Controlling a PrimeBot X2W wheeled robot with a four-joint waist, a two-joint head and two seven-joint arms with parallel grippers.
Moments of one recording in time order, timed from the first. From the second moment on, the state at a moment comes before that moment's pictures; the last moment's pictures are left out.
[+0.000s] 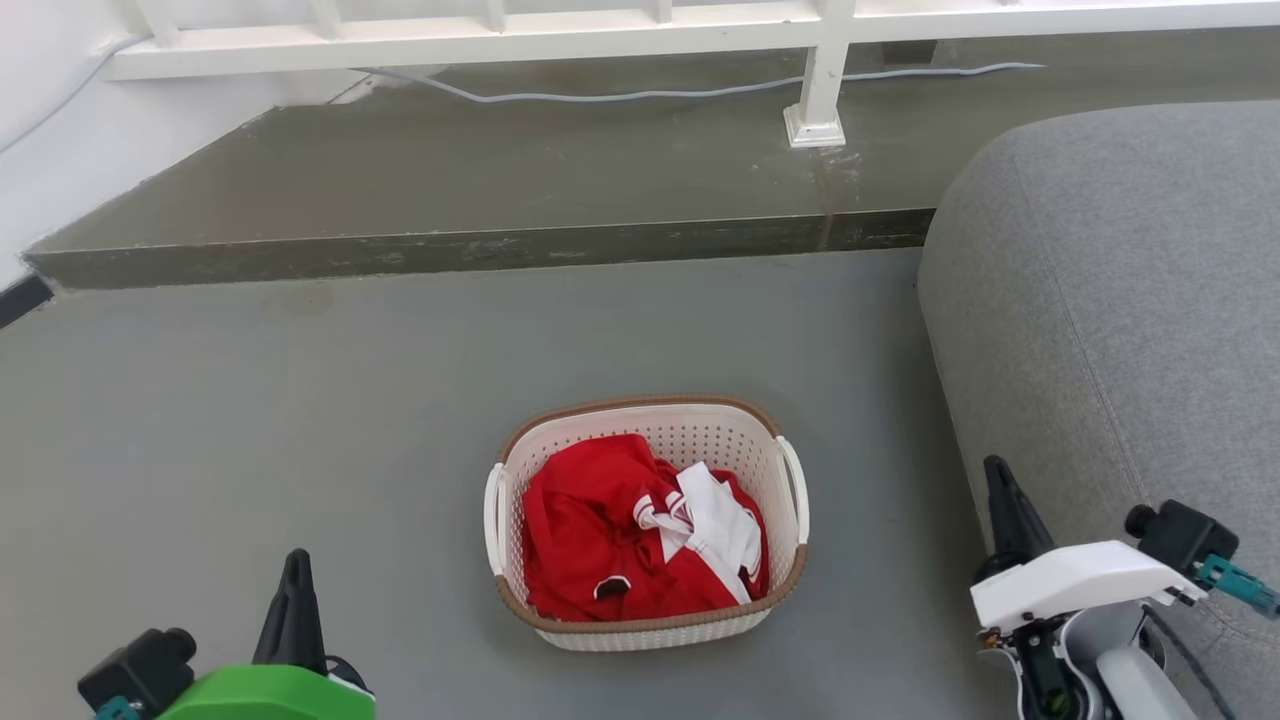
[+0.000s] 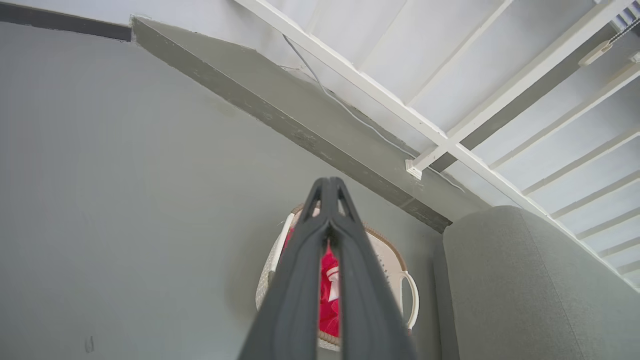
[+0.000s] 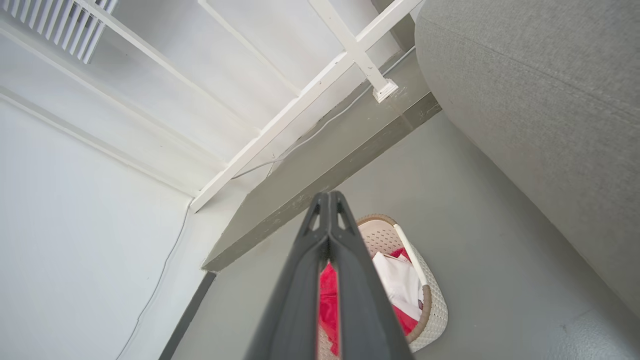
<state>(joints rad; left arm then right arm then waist) 0.12 0.05 -0.11 0.09 -0.77 0.05 -0.16 0.01 -0.07 0.19 0.23 0.82 -0.05 -0.16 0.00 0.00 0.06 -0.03</state>
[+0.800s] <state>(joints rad) 0.07 0.08 -0.08 0.14 -1.11 0.00 -0.10 0.01 -0.08 0.10 0.23 1.14 0.01 -0.08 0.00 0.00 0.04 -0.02</state>
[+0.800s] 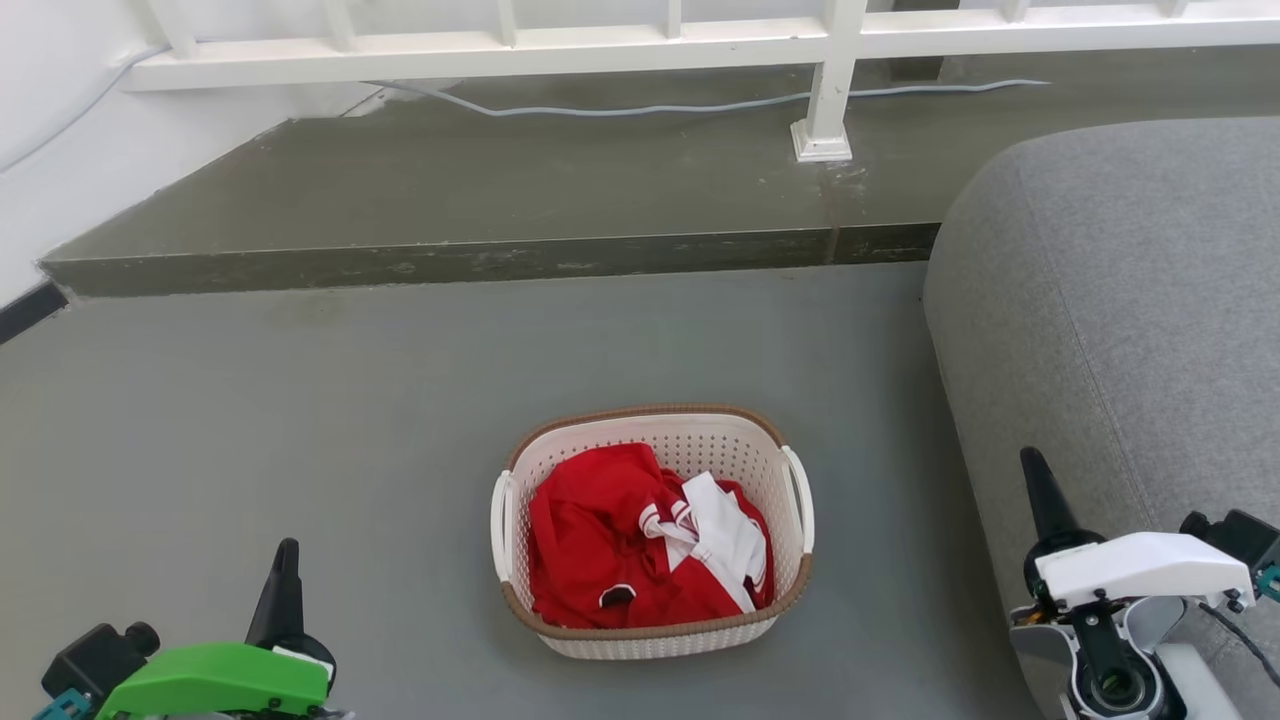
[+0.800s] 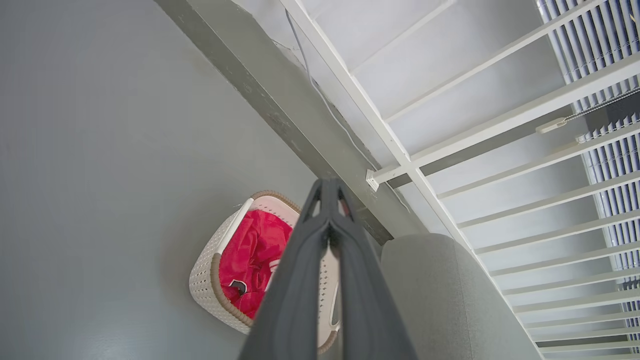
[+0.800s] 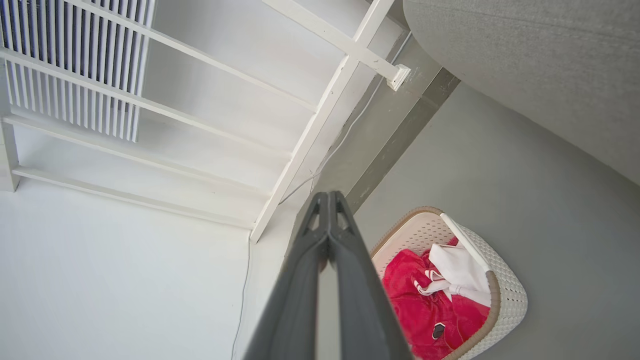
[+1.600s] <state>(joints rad) 0.02 0.09 -0.06 0.20 -1.45 -0.06 -0.02 -0.02 -0.09 0.02 0.25 1.46 0.07 -0.01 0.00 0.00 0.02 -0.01</state>
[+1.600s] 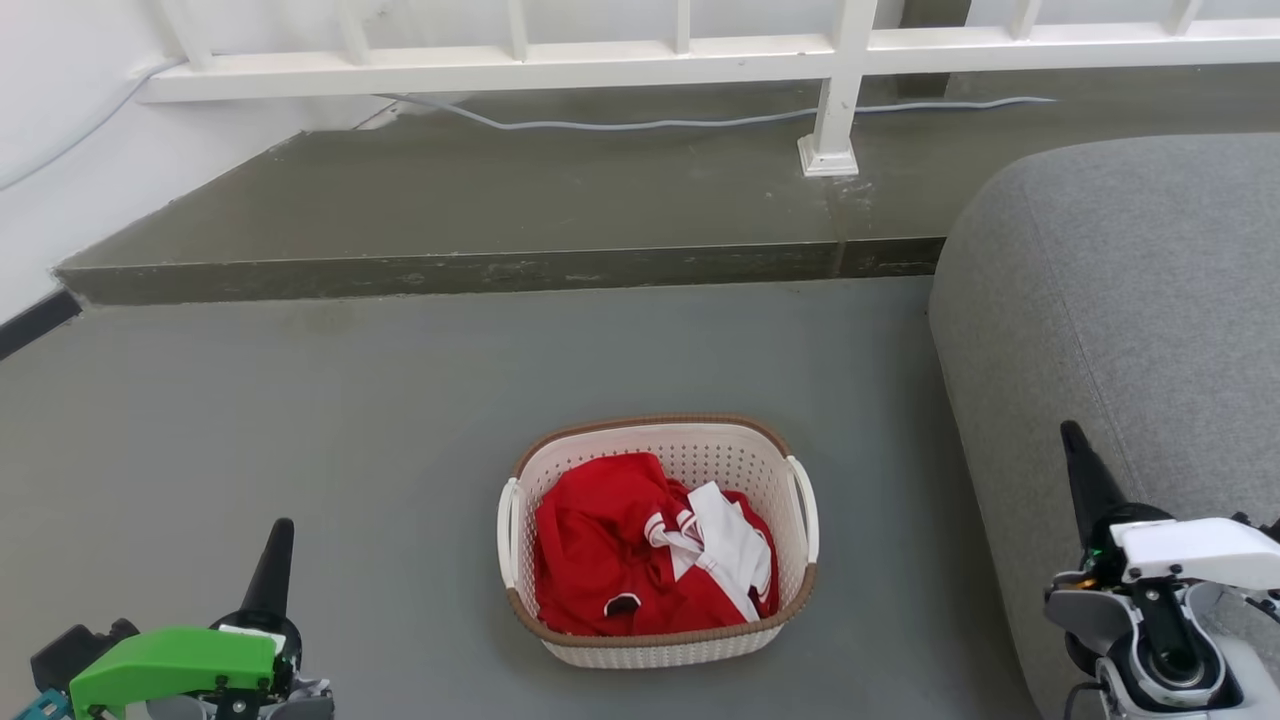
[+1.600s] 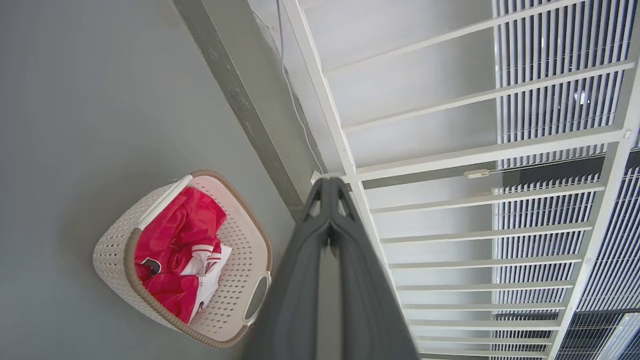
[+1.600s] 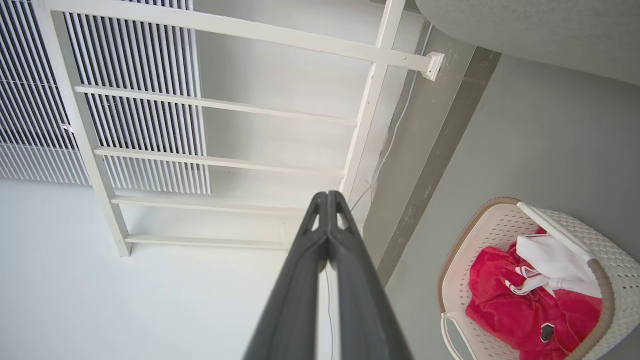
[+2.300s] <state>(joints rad) -0.03 0.11 -0.03 0.25 -1.69 -0.11 0.02 -0.04 -0.10 -0.04 0.26 1.67 0.11 0.03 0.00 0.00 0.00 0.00</state>
